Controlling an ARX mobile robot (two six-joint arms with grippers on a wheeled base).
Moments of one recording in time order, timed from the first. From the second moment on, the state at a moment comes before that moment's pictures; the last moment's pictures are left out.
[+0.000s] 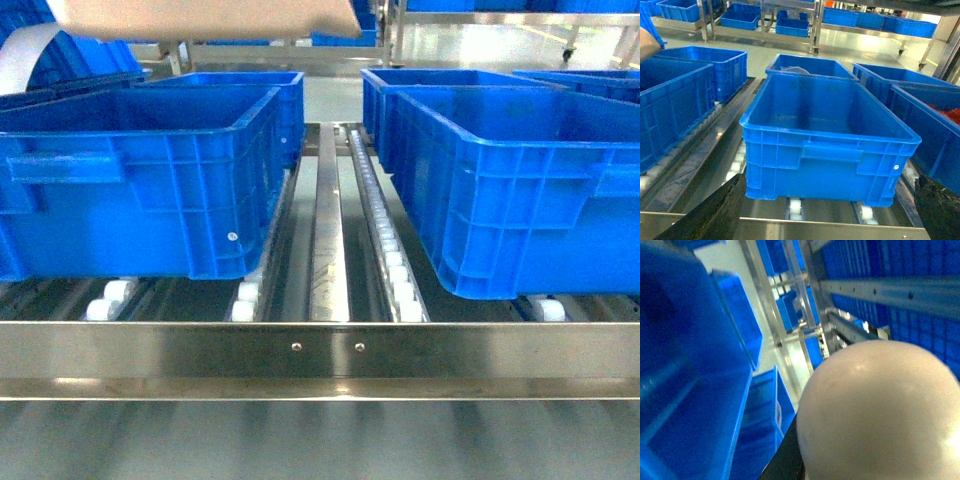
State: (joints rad) left arm -0.06 1.44 0.89 0.63 -0.17 -1.30; right arm 0.30 0.63 0.39 0.15 0.32 -0.10
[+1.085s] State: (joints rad) left arm 0.06 1.33 0.93 0.60 -0.41 -0.91; right arm 0.30 0.62 0.39 0.15 0.32 -0.10
